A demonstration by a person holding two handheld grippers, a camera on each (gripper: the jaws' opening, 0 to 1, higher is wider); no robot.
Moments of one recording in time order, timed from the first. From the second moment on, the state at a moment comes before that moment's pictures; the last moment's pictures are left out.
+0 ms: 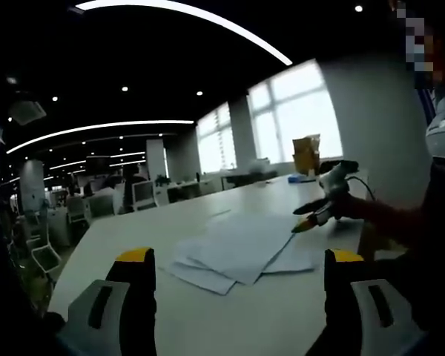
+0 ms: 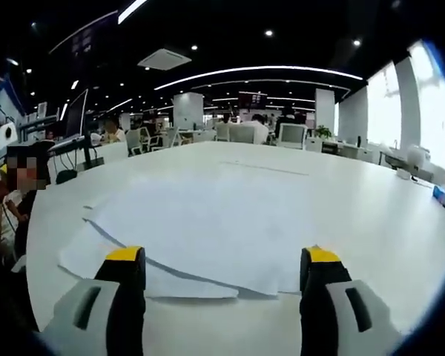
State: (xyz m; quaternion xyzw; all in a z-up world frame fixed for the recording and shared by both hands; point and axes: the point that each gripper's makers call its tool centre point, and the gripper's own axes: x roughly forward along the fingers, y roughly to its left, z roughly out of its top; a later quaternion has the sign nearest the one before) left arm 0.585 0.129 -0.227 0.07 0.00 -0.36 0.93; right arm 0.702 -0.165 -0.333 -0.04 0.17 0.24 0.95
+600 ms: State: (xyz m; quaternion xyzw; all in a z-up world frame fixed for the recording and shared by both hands) left arm 0.581 0.122 -0.223 0.06 0.00 -0.37 0.93; right arm 0.713 -0.172 -0.341 -0.02 0.18 0.22 0.96
